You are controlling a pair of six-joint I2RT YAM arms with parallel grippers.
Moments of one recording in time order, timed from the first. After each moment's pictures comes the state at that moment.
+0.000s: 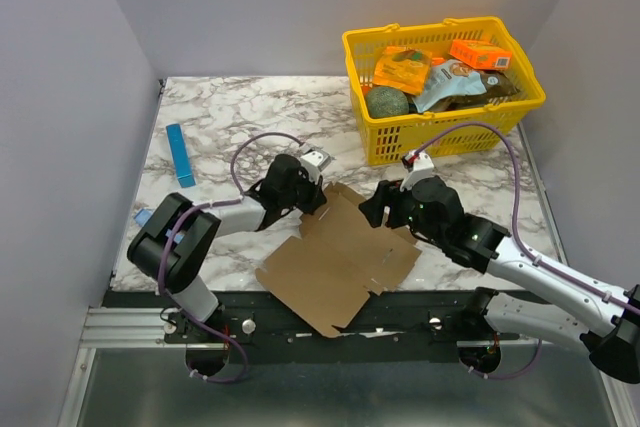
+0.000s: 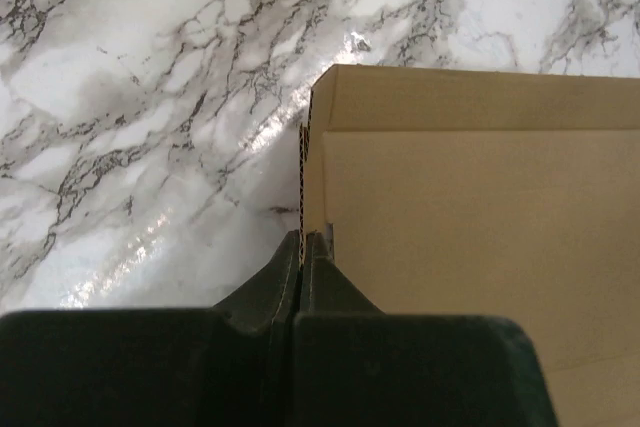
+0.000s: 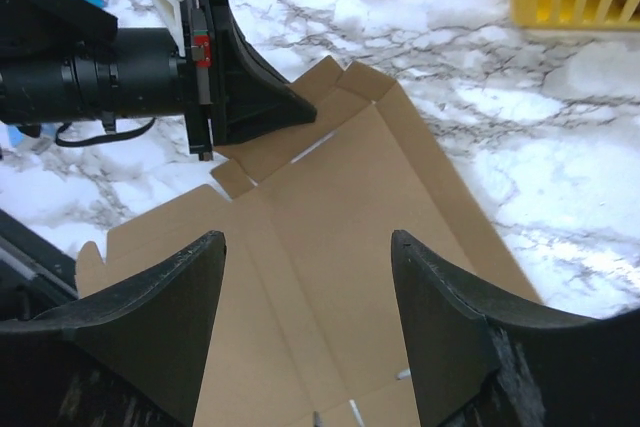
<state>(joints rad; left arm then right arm) -0.58 1.65 0.76 0.29 0.31 -0.12 0.86 0.94 0.72 -0.21 0.24 0.49</state>
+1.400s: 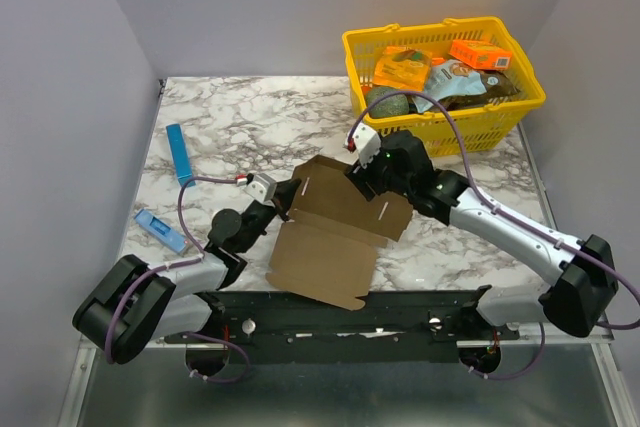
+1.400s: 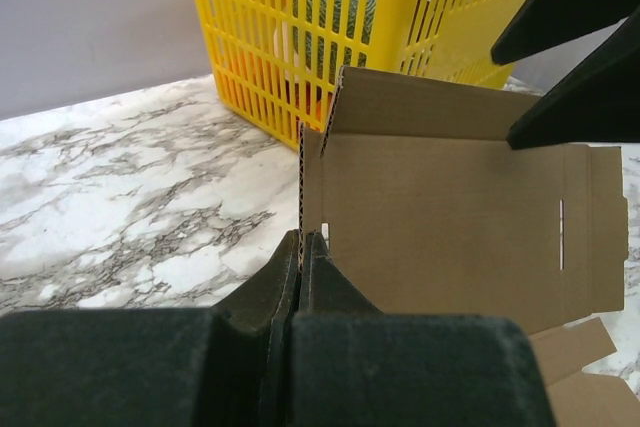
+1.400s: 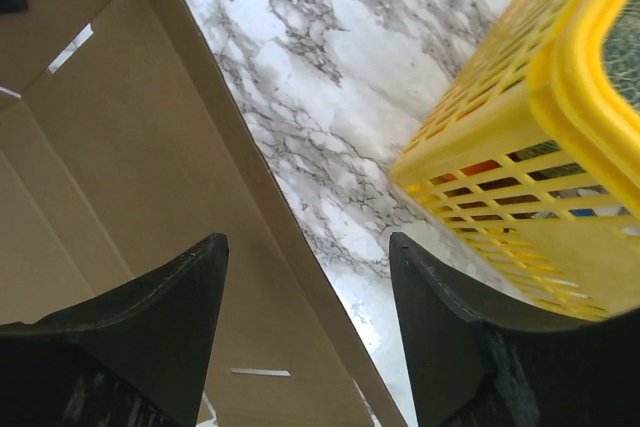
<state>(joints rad) -0.58 1.19 0.18 1.20 0.07 -0.10 0.76 1.30 1.05 -0.28 0.10 -0.29</state>
